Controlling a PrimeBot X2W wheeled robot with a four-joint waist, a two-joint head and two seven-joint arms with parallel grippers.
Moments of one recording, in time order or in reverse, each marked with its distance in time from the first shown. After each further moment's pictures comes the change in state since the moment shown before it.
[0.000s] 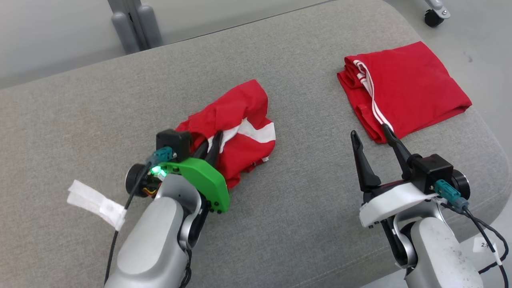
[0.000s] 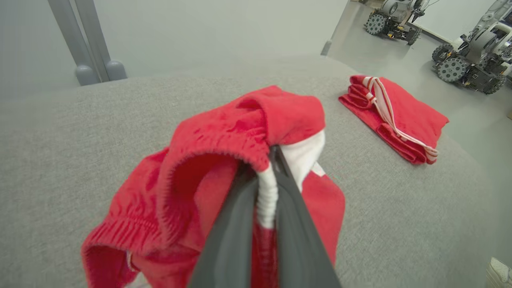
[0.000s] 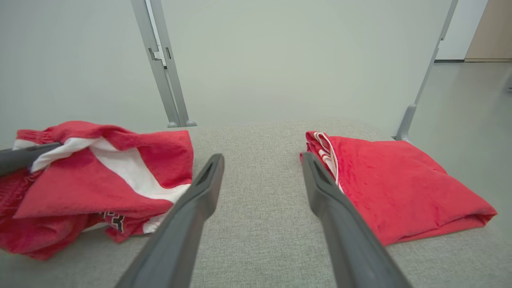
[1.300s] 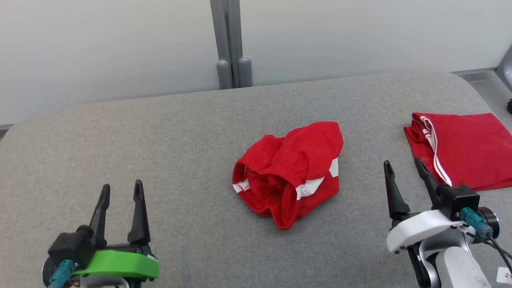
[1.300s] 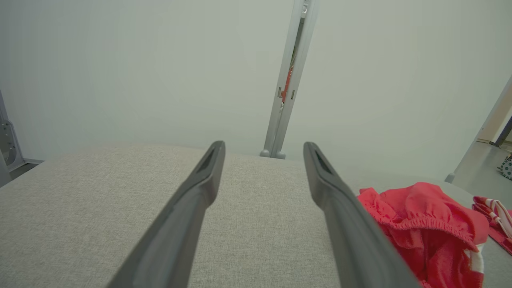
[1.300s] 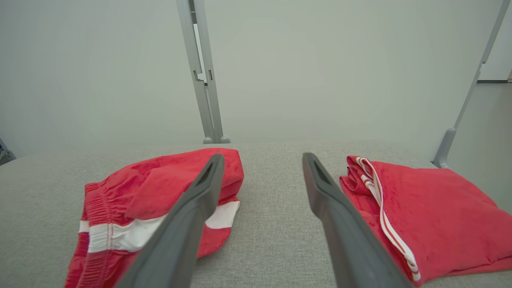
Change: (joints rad) left arm 0.477 0.058 0.357 -0.336 0.076 -0.032 -0.318; right arm 0.135 -0.004 -0.130 0.001 -0.020 0.000 0.005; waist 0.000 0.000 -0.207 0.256
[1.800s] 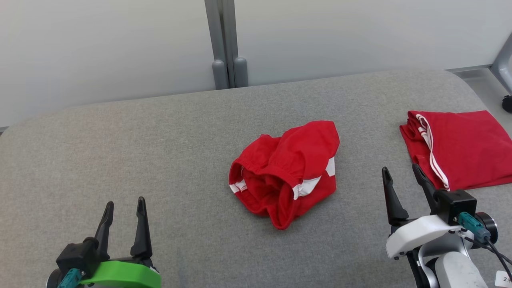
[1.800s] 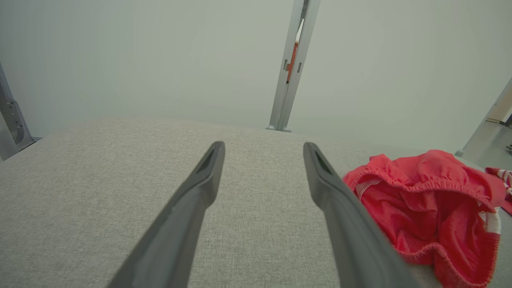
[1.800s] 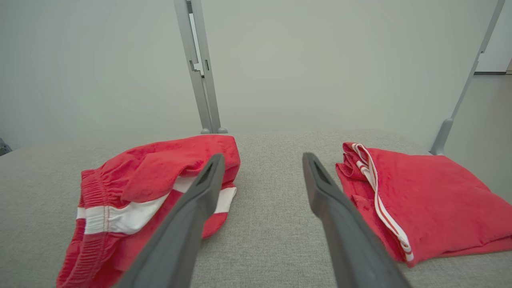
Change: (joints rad) left arm 0.032 -0.034 0.047 0.078 0.058 -0.036 0.000; right arm 0.020 0.001 0.003 0.006 -0.002 0.000 0.007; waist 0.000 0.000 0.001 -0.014
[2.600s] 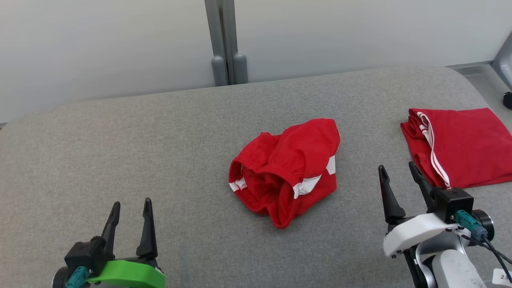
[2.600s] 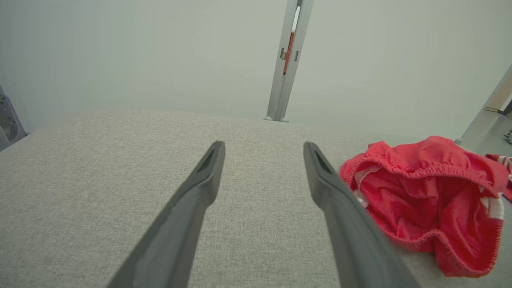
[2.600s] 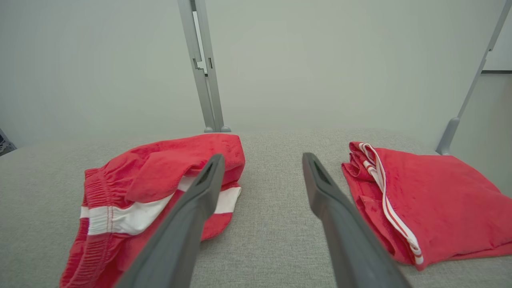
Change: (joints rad) left arm -0.011 -0.018 0.003 0.030 0.031 -0.020 0.000; right arm -0.010 0.002 0.013 0.002 0.002 0.000 -0.001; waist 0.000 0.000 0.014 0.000
